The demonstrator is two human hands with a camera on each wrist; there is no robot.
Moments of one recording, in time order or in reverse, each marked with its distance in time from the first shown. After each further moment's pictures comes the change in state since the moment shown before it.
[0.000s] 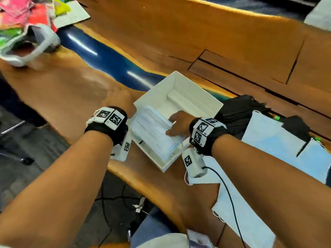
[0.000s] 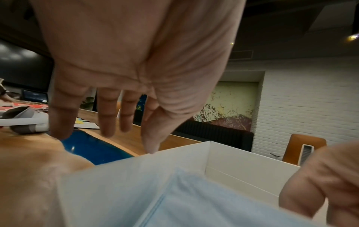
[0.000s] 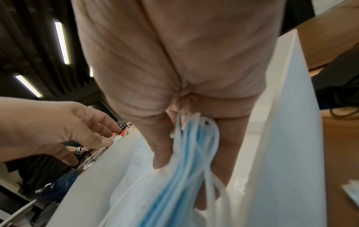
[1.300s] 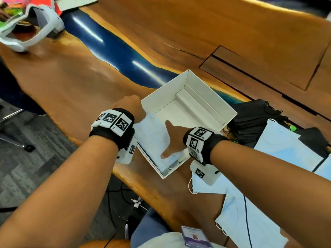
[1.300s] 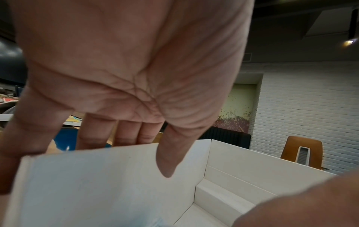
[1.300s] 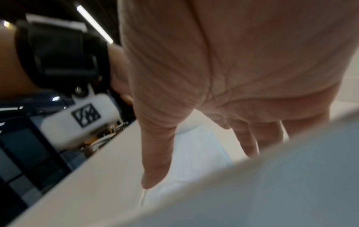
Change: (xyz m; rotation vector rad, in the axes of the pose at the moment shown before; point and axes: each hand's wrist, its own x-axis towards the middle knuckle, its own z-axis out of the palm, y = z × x) left_hand 0.028 -0.009 0.027 -0.036 -0.182 -0.062; right_hand 0.027 -0.014 0.029 -0.373 -0.264 -0.056
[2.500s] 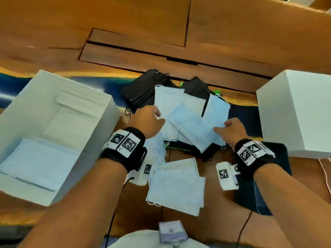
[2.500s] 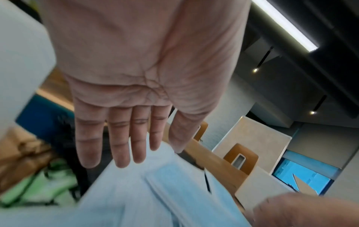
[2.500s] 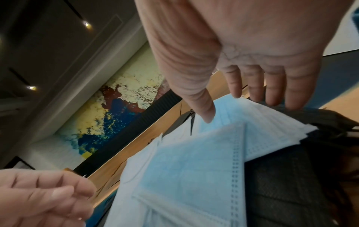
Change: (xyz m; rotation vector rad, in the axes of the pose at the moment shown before) left_hand -0.110 0.302 0.136 -0.168 -0.259 0.589; right_hand -0.205 0.368 0.153 1.130 0.914 0.920
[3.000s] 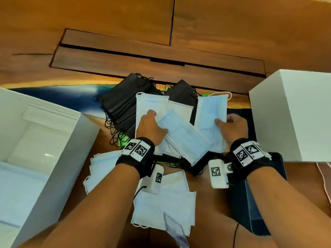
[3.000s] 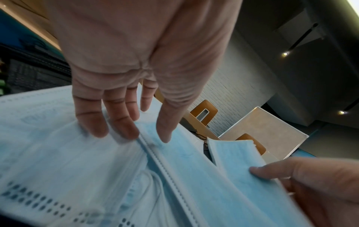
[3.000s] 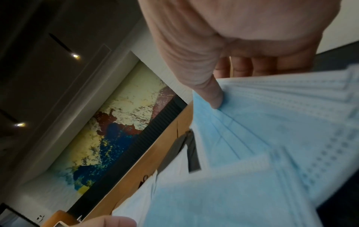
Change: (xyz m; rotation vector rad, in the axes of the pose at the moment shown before) left_hand 0.059 0.032 0.066 -0.182 0.010 -0.136; right_hand 0.045 -0.009 -0.017 0.149 0.203 -0.012
